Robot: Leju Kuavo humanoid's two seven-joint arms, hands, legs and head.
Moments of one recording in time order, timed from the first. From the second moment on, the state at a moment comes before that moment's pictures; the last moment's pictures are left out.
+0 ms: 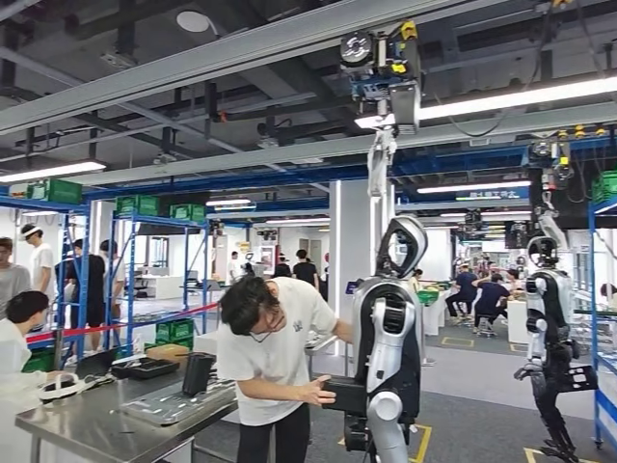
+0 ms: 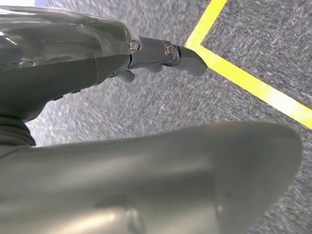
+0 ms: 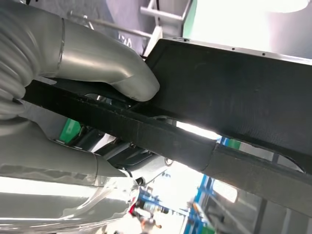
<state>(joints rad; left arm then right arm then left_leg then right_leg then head) -0.09 0.04 1.39 -0.25 -1.17 -0.04 -0.37 -0.33 -0.02 0.79 -1.69 -0.03 0.42 -0.54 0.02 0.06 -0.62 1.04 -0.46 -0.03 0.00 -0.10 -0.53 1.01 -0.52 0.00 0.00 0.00</state>
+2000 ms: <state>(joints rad) -0.07 0.02 1.37 -0.25 -1.18 -0.04 -0.36 -0.32 -0.02 0.79 -1.66 -0.07 0.44 -0.53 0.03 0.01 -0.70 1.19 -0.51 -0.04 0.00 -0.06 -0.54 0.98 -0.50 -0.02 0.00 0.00</state>
